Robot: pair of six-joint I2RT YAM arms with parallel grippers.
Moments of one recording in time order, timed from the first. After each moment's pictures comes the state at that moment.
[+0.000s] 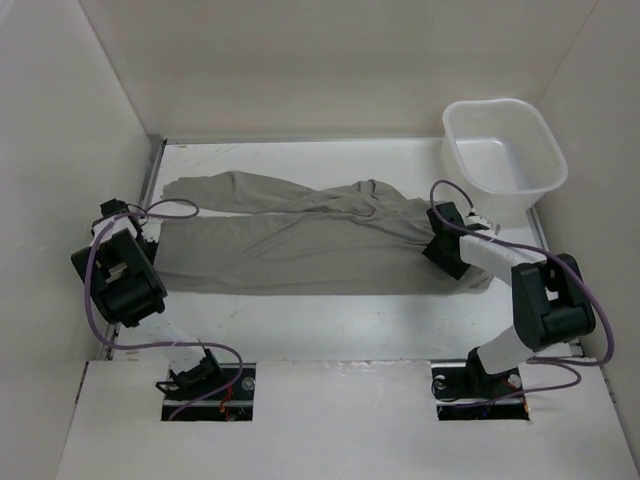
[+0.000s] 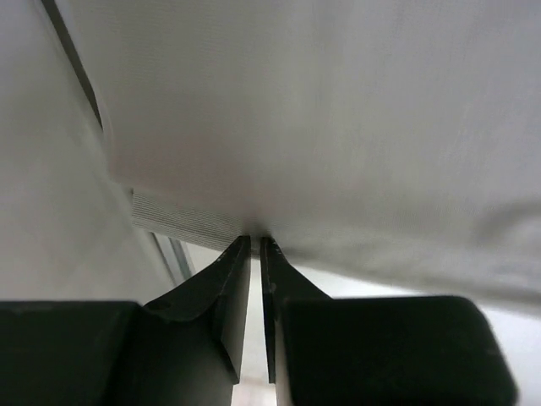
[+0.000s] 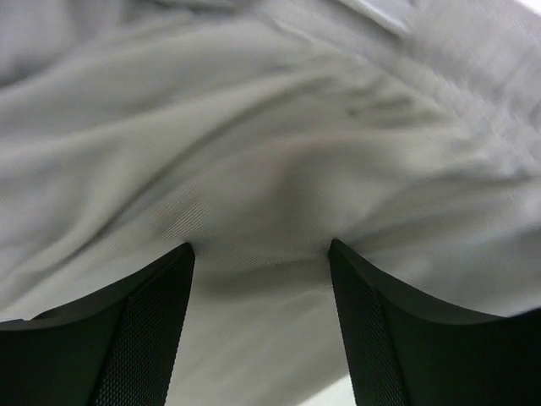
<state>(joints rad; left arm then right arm) 0.55 1.82 1.17 -0.69 -0.08 0.60 0.24 1.56 0.85 -0.49 0.43 0.92</state>
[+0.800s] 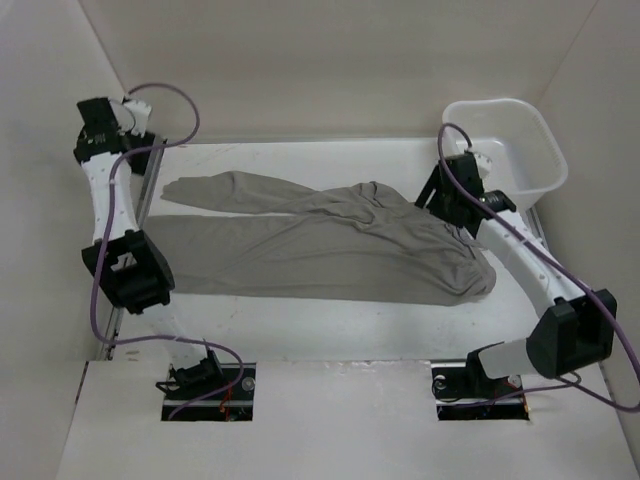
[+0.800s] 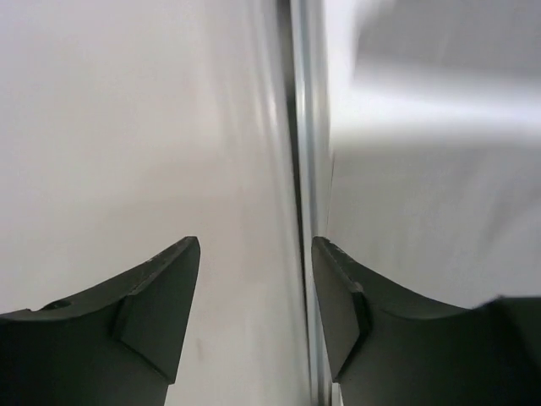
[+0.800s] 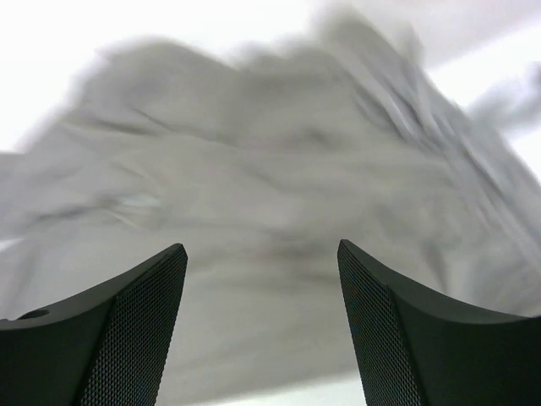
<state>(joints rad) 0.41 1.83 1.81 -0.79 -0.03 0.64 0.30 1.35 1.14 -0.66 0.34 0.74</state>
